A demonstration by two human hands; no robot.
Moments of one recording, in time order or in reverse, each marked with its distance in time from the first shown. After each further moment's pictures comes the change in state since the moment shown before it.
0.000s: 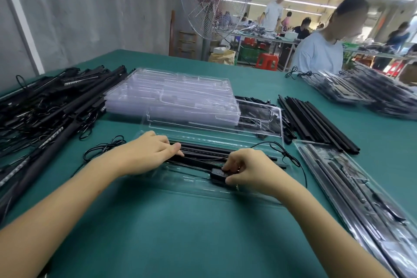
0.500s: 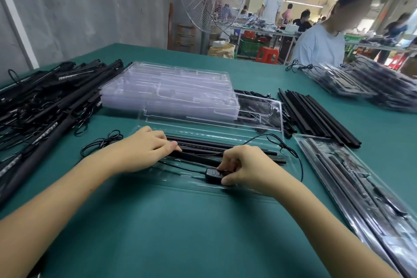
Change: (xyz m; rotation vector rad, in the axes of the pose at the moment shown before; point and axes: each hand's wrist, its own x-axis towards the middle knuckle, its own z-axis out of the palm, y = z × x) left_hand 0.002 -0.007 0.006 0.001 0.043 0.034; right_hand -0.001 -0.005 0.003 0.020 -0.029 -0.031
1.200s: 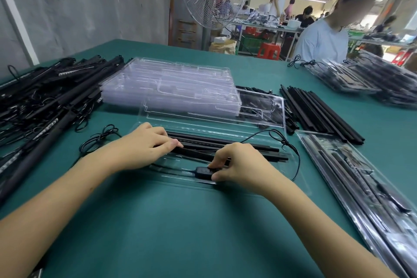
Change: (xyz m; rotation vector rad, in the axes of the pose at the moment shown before) left_hand -0.002 0.000 0.003 -0.012 0.017 0.005; right_hand 0.002 -0.017 0.011 -0.057 0.011 -0.010
